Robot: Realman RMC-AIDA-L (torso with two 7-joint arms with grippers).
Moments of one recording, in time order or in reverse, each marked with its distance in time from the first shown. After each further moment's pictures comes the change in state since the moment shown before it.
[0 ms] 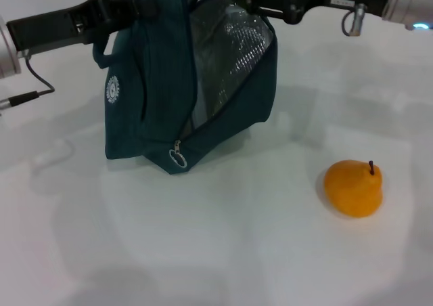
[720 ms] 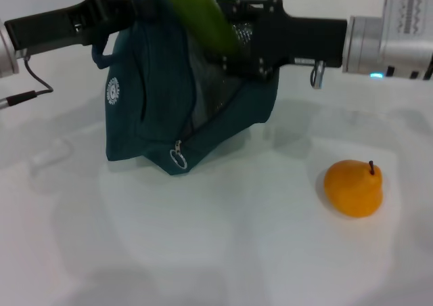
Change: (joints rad) left arm -0.004 0.006 -0.004 -0.008 0.002 0.004 -0.028; right arm 0.065 0.001 -0.125 0.271 0.010 0.125 -0.182
